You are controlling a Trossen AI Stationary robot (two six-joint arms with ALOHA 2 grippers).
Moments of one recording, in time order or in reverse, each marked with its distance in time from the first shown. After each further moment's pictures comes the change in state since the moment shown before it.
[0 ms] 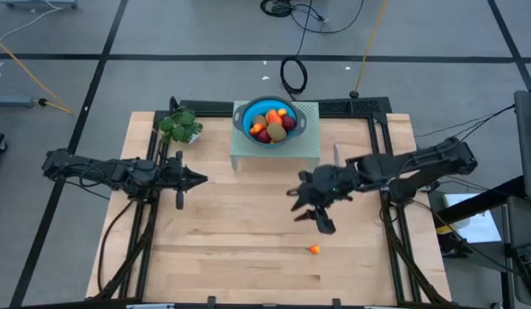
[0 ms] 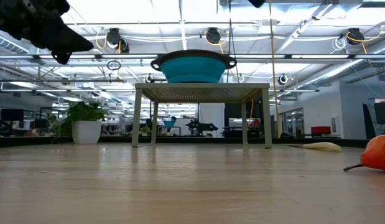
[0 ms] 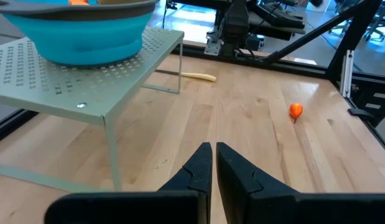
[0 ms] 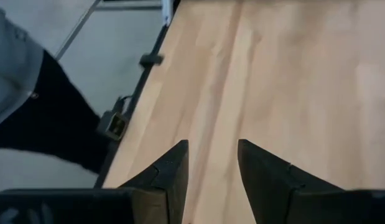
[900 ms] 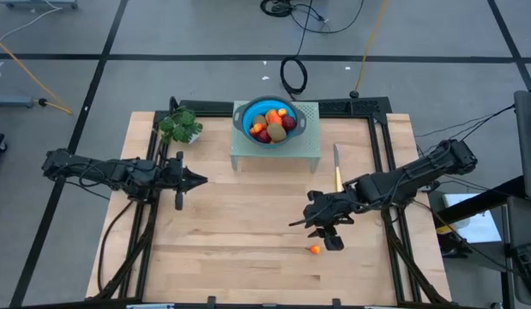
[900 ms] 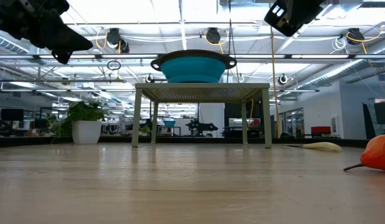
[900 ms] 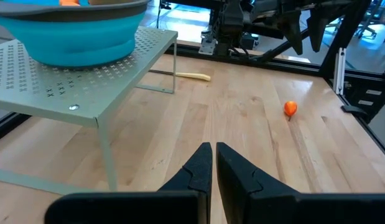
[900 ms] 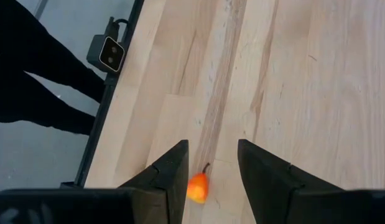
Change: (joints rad) left arm 0.000 0.000 0.000 0.003 0.023 0.012; right arm 0.139 0.000 -0.203 0.000 0.050 0.107
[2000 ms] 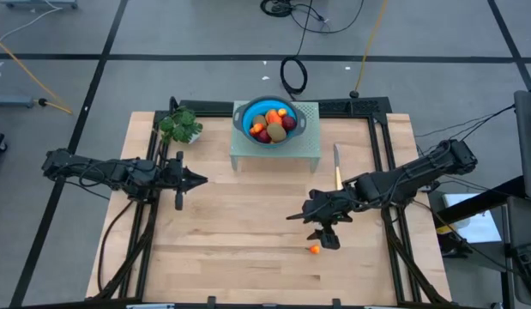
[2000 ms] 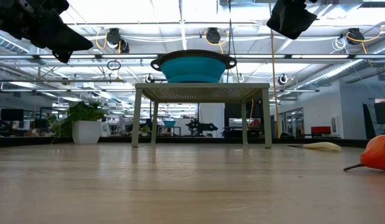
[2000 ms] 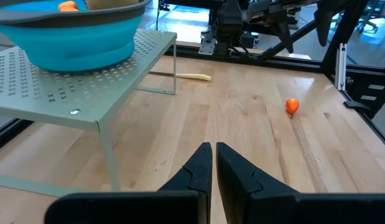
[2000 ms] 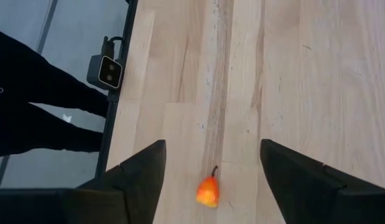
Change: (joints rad) left arm 0.000 0.000 0.000 0.001 -0.001 0.033; right arm -0.014 0.000 0.000 0.010 -0.004 0.132
